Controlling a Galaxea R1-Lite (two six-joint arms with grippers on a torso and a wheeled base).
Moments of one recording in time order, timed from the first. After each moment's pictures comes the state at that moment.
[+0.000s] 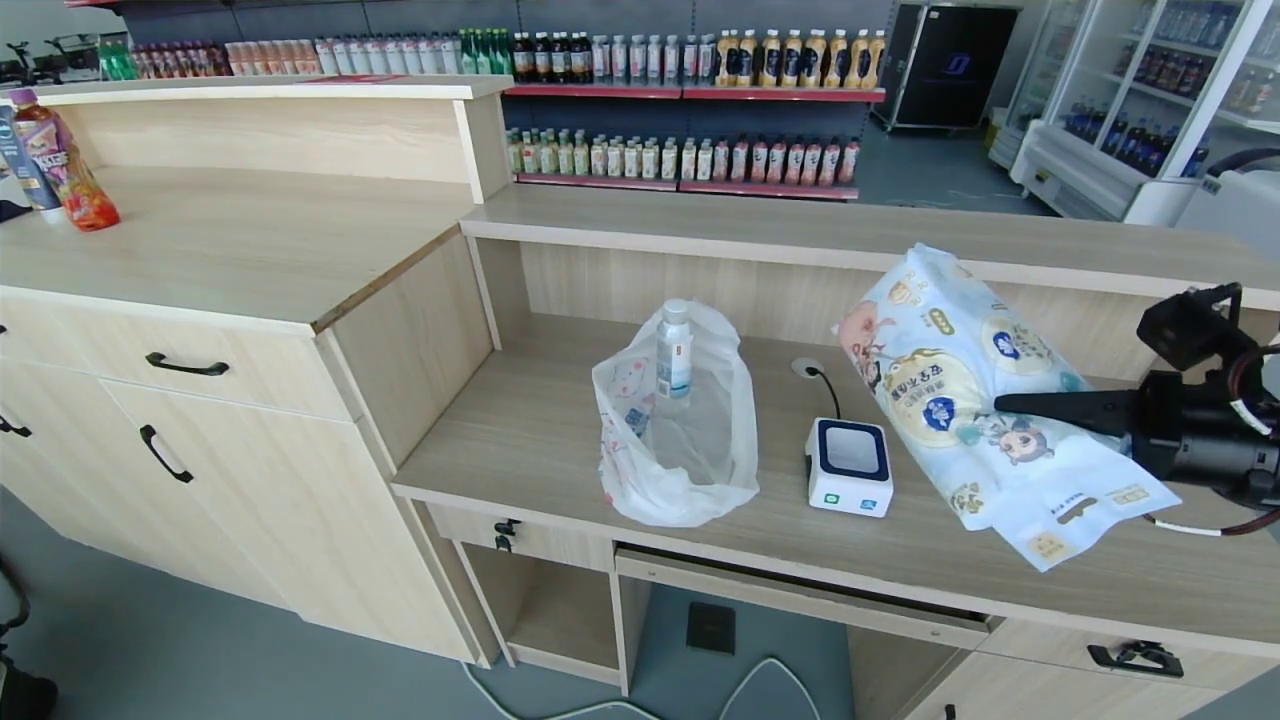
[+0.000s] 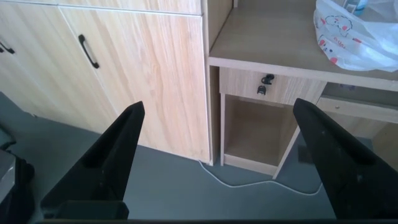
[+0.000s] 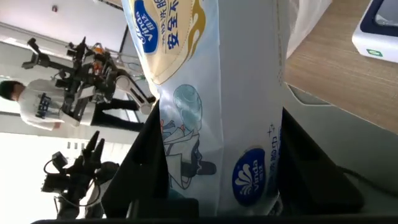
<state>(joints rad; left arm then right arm) 0.00 0.00 0.00 0.04 0.08 0.07 -0.20 1.58 -0.77 -0.34 1.09 0.39</state>
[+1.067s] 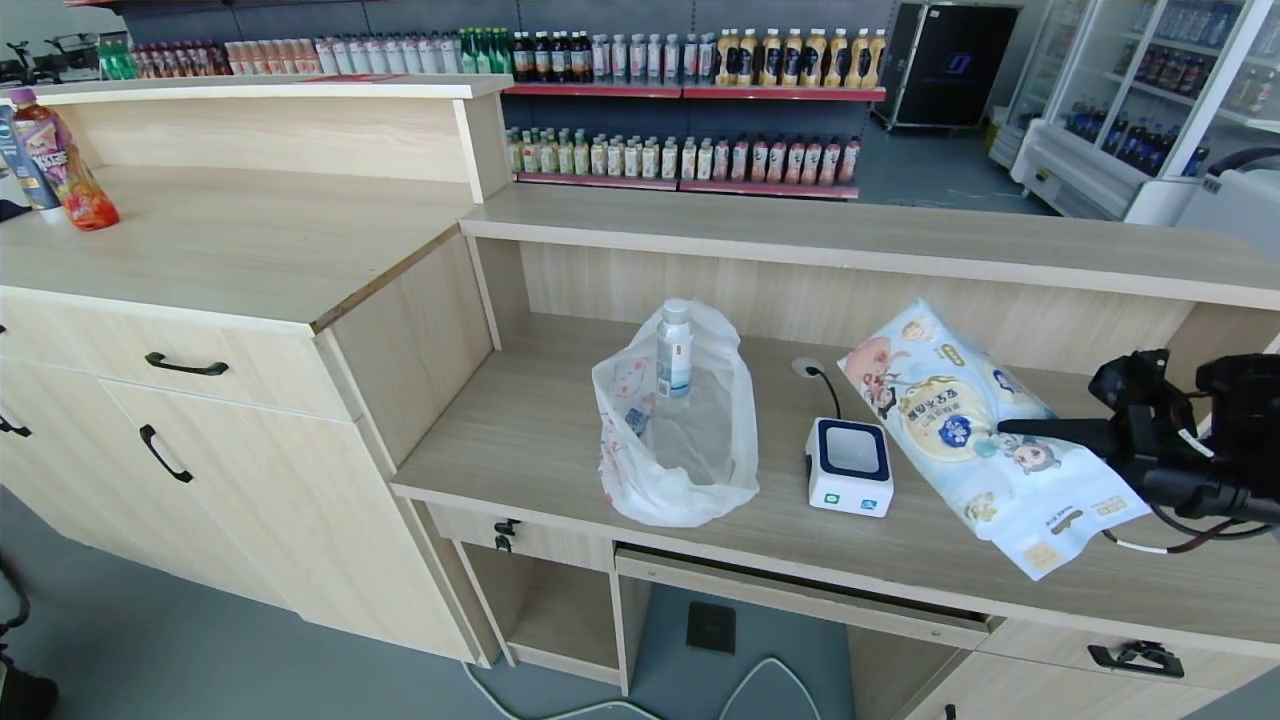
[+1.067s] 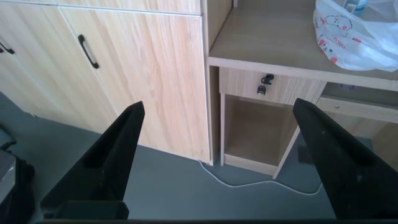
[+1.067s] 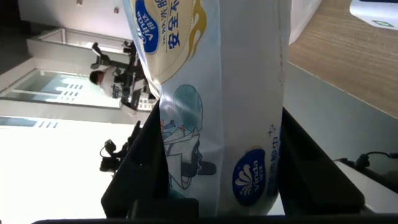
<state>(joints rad) 0.00 0.00 0.00 0.03 0.08 0.07 -0.33 1.93 -0.89 -0.34 1.40 0.38</state>
